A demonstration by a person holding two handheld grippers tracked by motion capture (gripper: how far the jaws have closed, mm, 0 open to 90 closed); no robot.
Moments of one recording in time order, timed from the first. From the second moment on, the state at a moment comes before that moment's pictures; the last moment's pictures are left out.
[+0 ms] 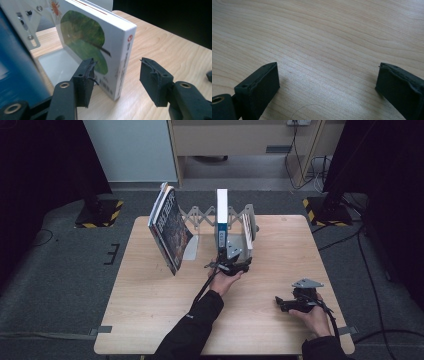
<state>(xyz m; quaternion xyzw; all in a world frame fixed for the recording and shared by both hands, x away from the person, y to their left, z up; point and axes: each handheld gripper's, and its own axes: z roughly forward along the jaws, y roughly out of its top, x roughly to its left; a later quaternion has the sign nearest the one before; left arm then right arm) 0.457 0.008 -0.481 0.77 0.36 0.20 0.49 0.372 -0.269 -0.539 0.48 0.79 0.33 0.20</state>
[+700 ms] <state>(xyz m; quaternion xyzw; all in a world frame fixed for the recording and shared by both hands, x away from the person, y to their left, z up) 0.394 0.085 -0.492 0.81 0.33 0.15 0.45 0.373 -0.268 -0.539 0.48 0.79 0.33 0.20</state>
